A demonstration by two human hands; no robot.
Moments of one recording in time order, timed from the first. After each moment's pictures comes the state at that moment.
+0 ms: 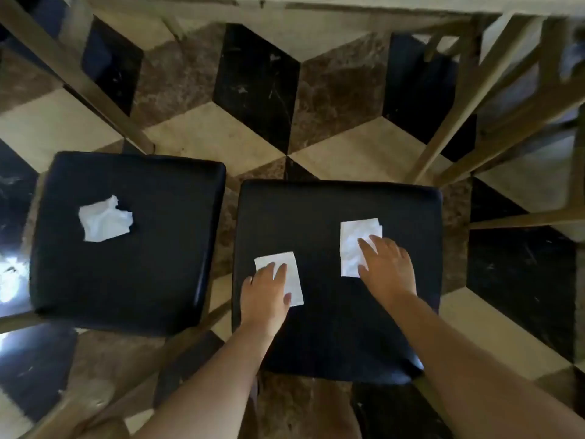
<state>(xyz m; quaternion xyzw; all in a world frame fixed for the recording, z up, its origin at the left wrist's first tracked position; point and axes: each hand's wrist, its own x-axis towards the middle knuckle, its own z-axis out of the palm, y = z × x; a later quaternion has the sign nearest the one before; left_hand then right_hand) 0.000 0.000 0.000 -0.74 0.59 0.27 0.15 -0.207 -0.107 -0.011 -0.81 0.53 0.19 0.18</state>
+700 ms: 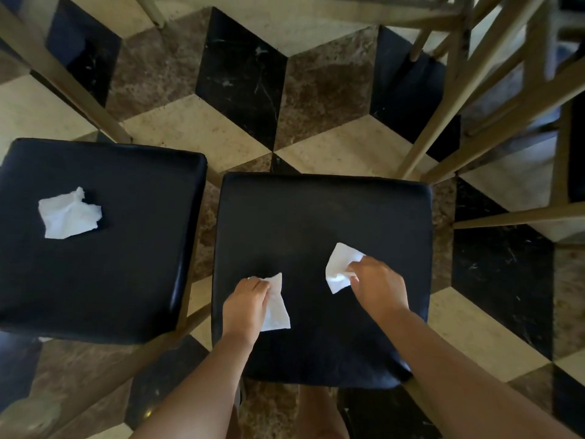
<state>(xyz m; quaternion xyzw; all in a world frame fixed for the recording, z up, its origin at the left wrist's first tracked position) -0.001 0.026 -0.042 -0.79 0.56 0.25 0.02 -0.212 -0.087 -0.009 -0.78 0.55 0.19 0.23</state>
